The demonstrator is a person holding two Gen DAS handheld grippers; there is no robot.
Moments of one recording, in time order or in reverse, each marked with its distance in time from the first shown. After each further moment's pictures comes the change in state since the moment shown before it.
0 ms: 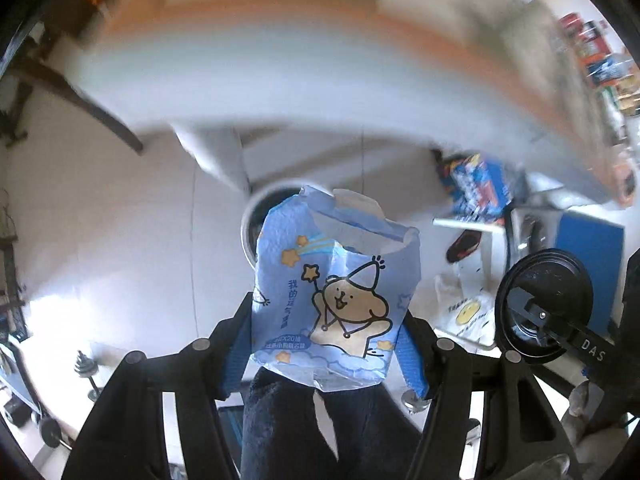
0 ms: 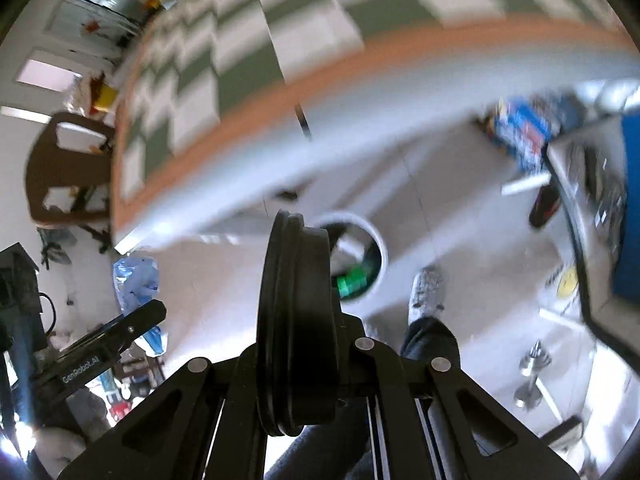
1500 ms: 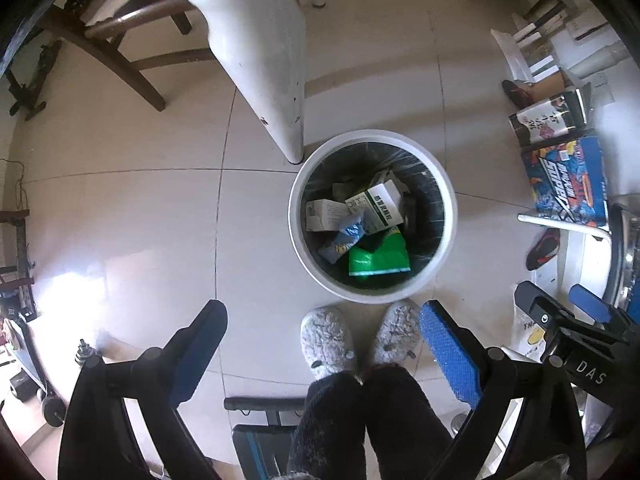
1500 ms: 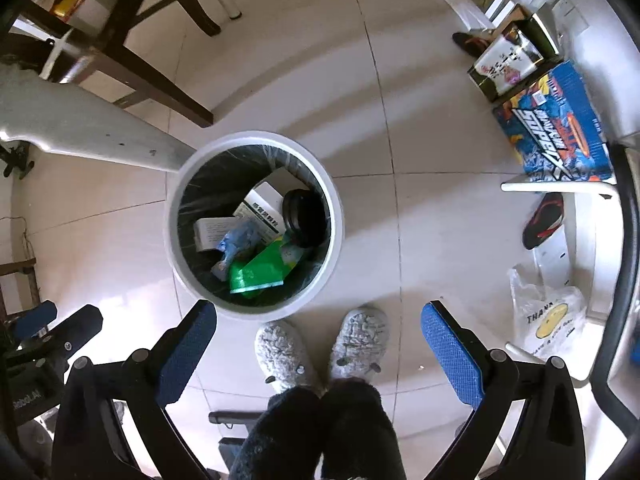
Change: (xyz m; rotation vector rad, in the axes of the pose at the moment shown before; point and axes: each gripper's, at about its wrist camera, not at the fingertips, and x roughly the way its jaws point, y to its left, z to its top) left arm 0.171 0.063 -0.015 -0.054 0.003 0.145; right arm 0.276 -0.022 0.000 -0.213 0.088 -0.320
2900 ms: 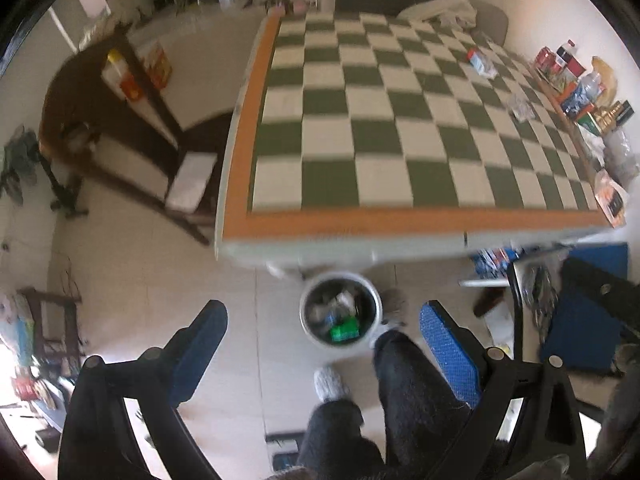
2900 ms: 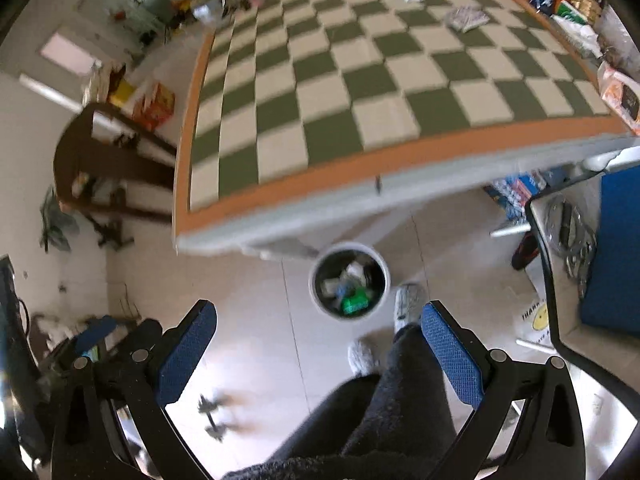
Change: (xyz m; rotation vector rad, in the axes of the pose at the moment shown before) left arm -0.379 -0.064 0.026 0.130 -0.373 0.033; right arm -0.465 -0.027 -0.007 0.165 -0.274 0.257
